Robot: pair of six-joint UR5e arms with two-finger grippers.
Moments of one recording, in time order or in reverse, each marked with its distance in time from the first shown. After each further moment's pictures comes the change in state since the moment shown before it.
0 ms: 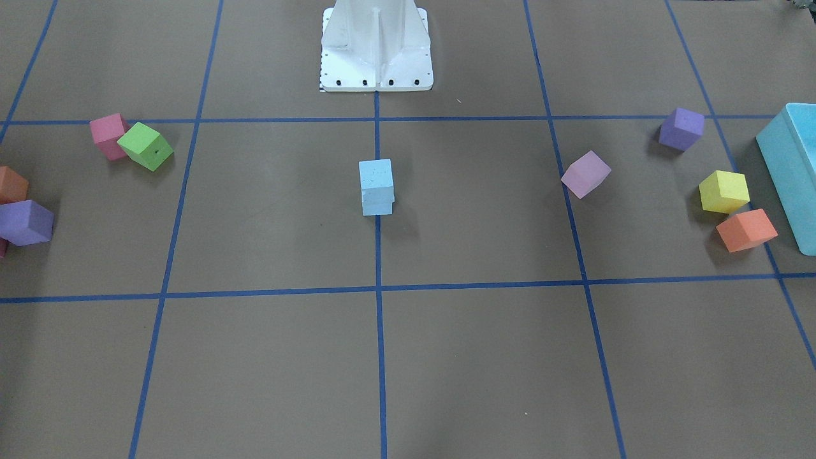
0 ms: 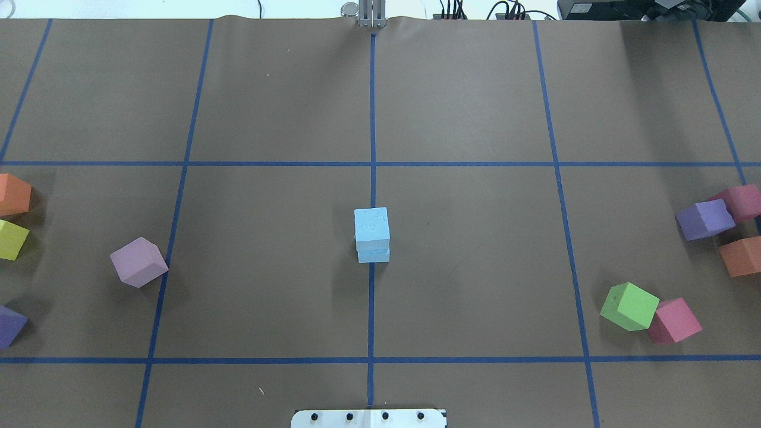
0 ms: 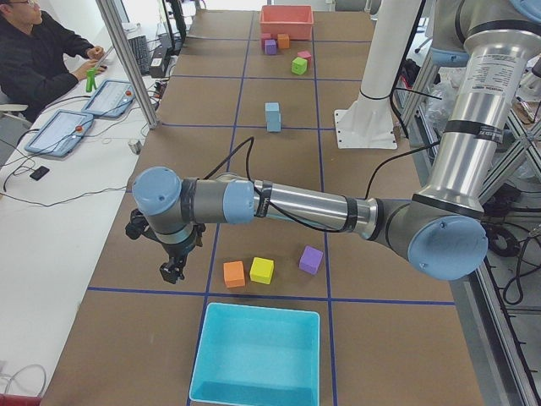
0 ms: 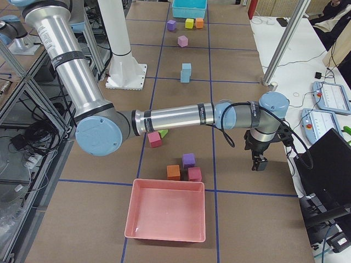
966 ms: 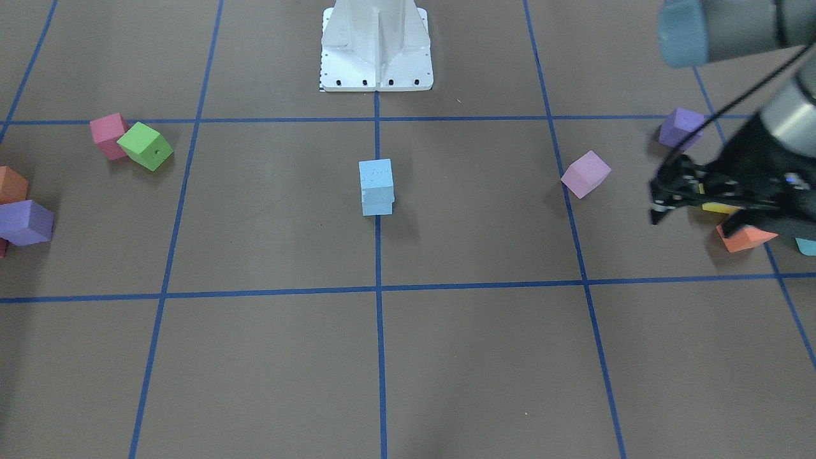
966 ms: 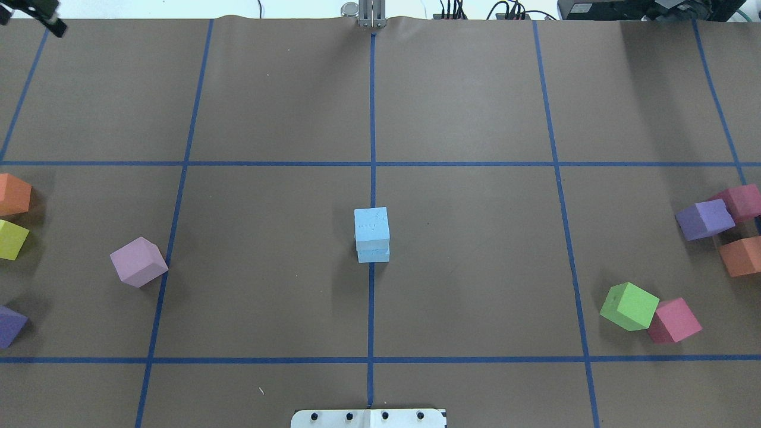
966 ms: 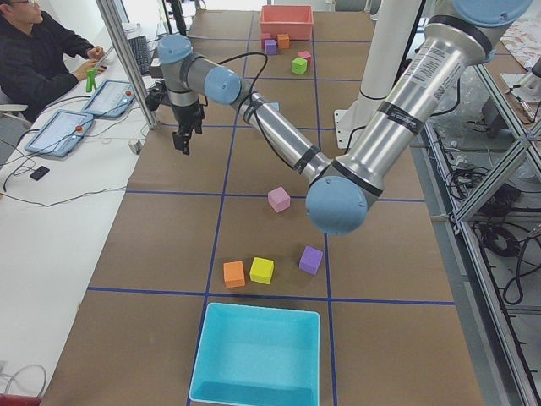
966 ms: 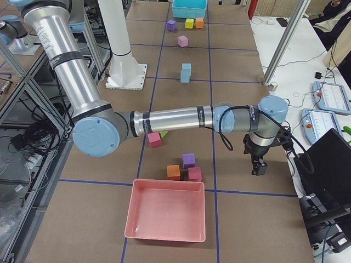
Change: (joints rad) left arm 0.288 -0.256 -0.236 0.136 0.065 -0.480; right arm 0.013 -0.013 -0.008 0.006 -0.010 -0.039
